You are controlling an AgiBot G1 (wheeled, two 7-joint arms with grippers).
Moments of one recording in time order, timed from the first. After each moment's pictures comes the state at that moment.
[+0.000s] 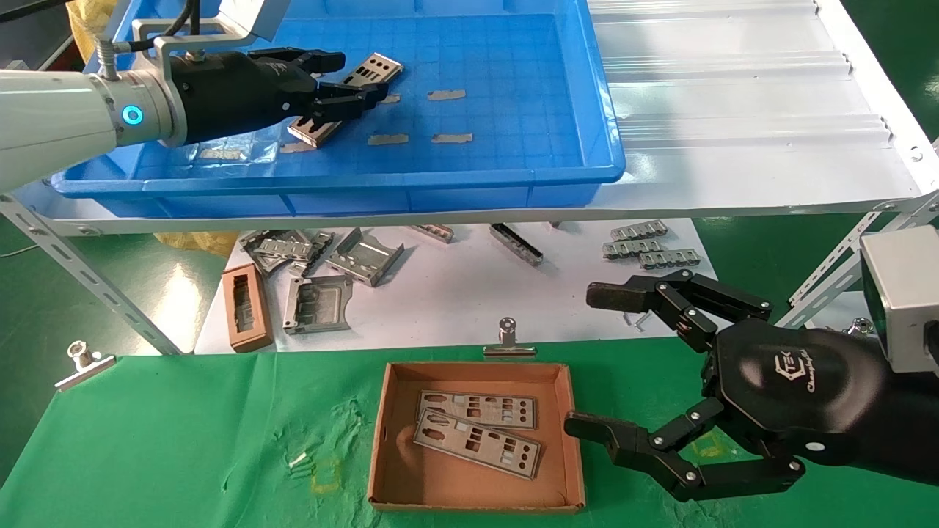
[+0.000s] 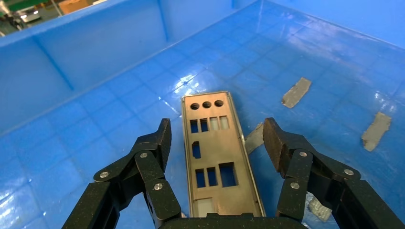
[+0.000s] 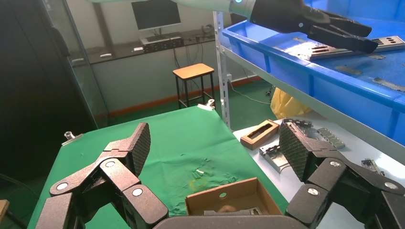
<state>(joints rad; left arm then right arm) -1.96 1.25 0.50 0.02 1.30 0.98 0.15 1.07 -0.54 -0.40 1.21 -0.61 -1.40 0.10</state>
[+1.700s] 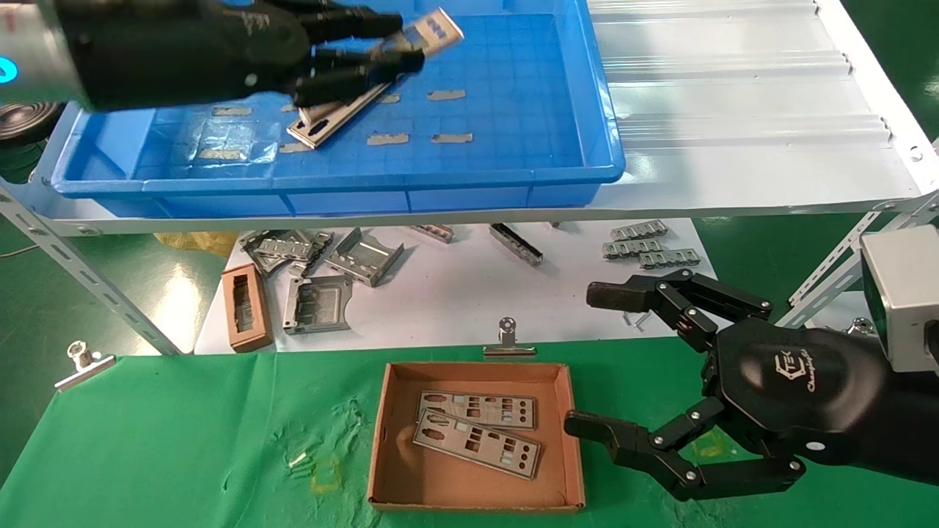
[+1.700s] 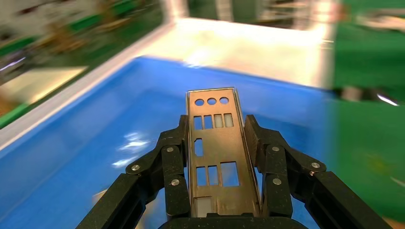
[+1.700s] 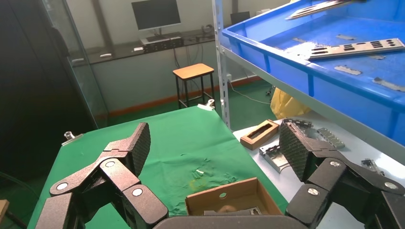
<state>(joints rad) -2.02 1.13 0.48 -0.09 1.26 1.45 0.19 1.07 -0.54 -0.40 1.21 -0.61 -1.40 0.10</state>
